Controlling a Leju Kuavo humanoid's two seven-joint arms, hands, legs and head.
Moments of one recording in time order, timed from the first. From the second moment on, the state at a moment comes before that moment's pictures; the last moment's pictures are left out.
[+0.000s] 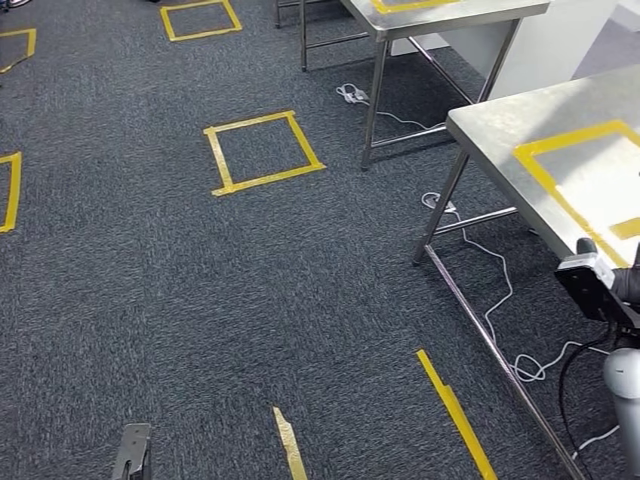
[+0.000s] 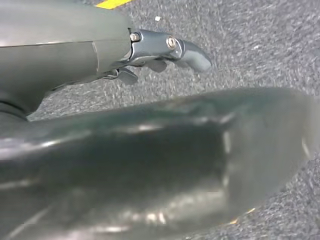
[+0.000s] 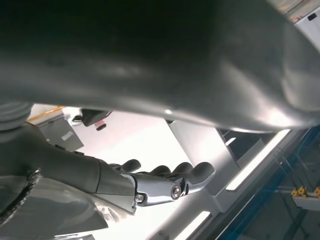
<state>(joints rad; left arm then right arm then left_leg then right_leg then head) -0.13 -0.14 0.87 -0.23 -0.81 0.31 -0.42 -0.21 -0.39 -0.12 -1.52 0.69 -0.42 -0.15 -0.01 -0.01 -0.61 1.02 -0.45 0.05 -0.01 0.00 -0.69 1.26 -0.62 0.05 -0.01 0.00</state>
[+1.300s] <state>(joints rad) -0.13 -0.15 0.86 -0.23 -0.80 0.30 -0.43 -0.17 -0.40 -0.15 -1.56 0.66 -0.40 -0.13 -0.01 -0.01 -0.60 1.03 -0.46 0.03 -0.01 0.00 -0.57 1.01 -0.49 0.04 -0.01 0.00</state>
